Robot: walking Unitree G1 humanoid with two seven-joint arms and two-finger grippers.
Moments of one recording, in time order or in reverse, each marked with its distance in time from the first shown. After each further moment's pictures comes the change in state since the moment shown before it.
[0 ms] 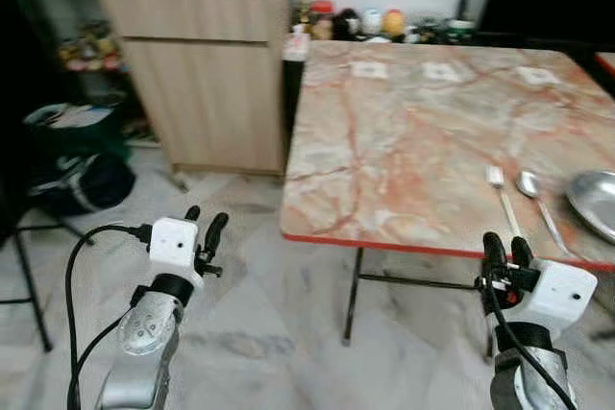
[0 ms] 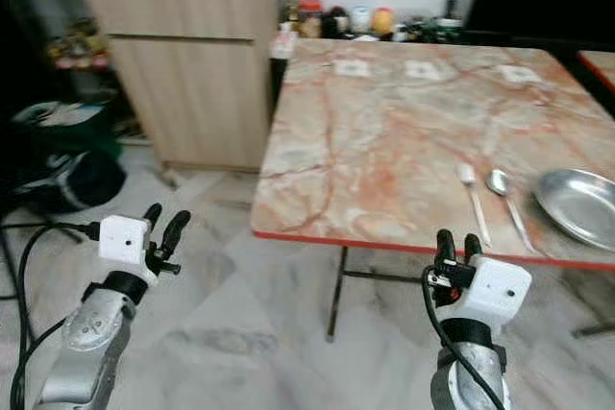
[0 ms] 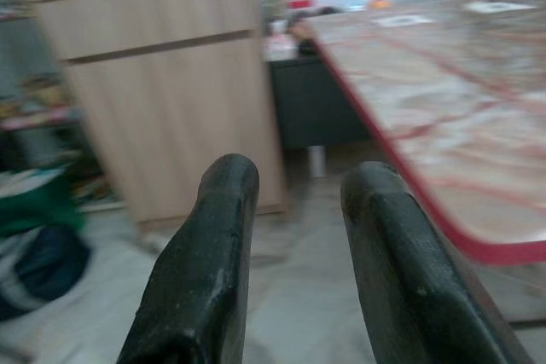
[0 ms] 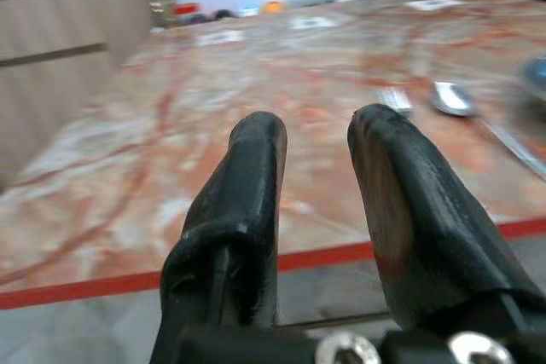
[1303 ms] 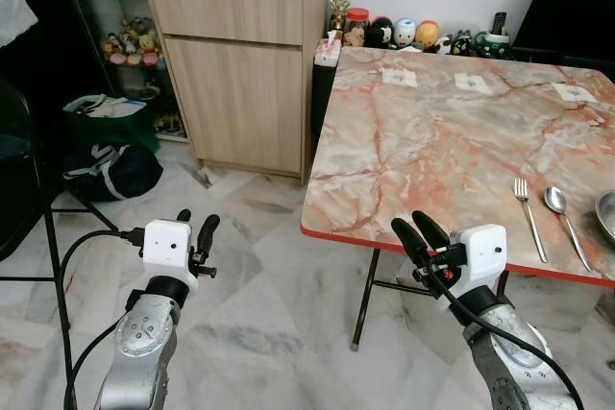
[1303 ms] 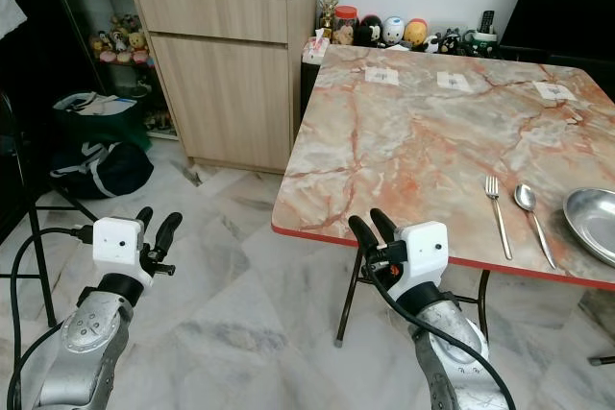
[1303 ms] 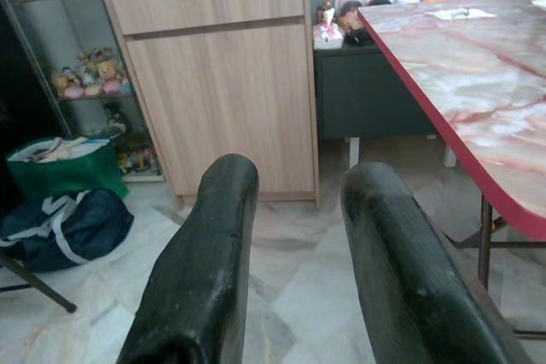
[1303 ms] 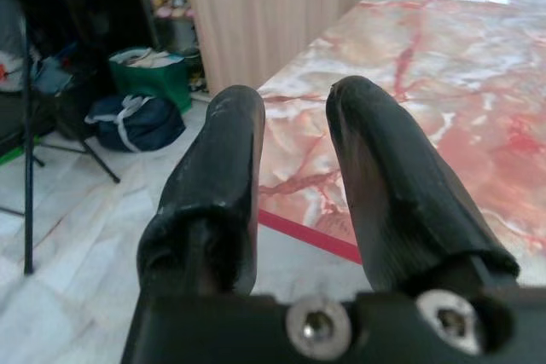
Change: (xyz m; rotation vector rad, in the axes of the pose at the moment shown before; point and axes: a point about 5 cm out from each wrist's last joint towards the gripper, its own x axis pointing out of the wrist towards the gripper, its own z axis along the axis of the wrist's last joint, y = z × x) left arm -0.002 0.002 -0.003 -0.012 0.028 0.045; right arm 0.027 0.046 -0.002 -0.003 0.088 0.562
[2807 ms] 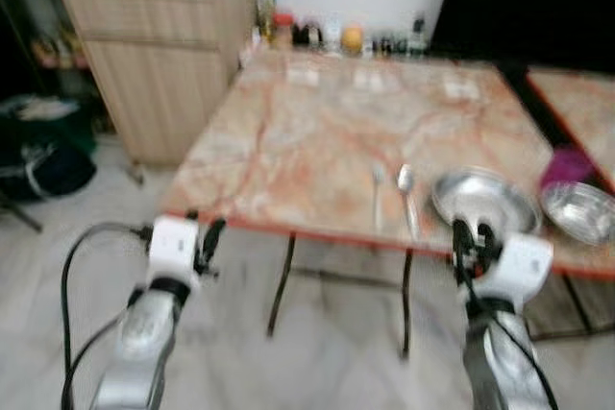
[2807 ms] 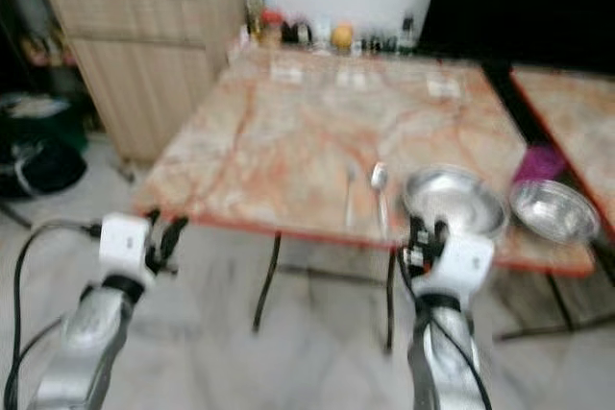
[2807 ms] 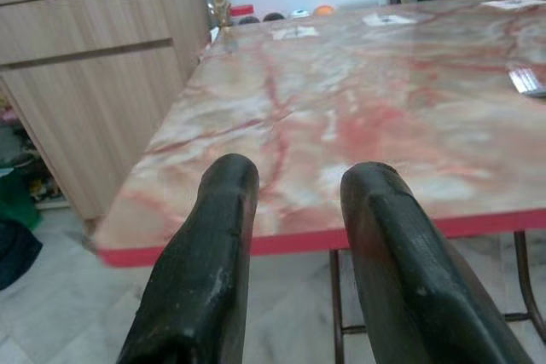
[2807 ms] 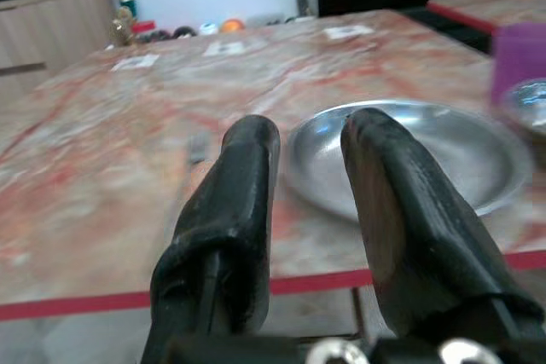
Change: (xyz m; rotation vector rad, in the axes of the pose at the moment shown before) left arm 0.001 -0.002 0.004 0.048 -0.002 -0.055; right arm -0.009 -0.023 -0.007 0.054 -0.084 -0.505
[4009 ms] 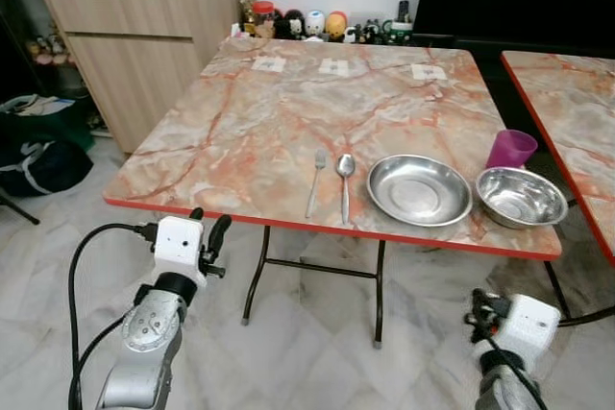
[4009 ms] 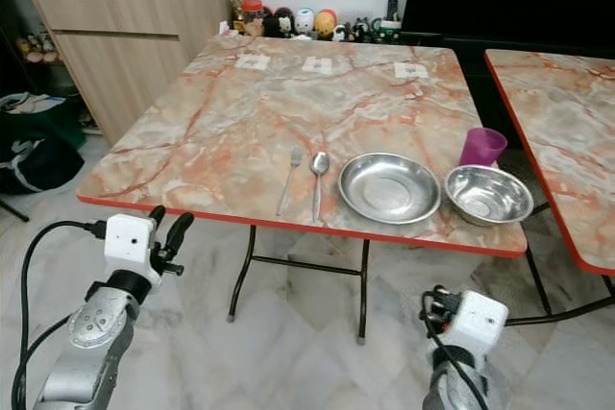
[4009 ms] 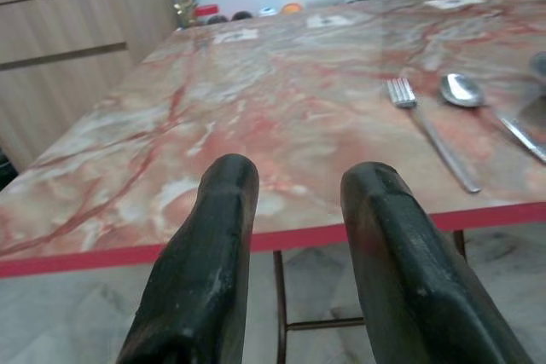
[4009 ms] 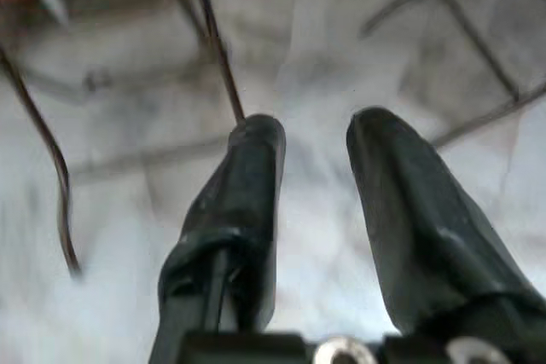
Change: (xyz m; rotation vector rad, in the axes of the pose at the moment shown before) left arm 0.004 -0.008 0.002 -0.033 -0.006 -0.010; right arm -0.029 -0.050 -0.107 -0.054 0.517 -0.181
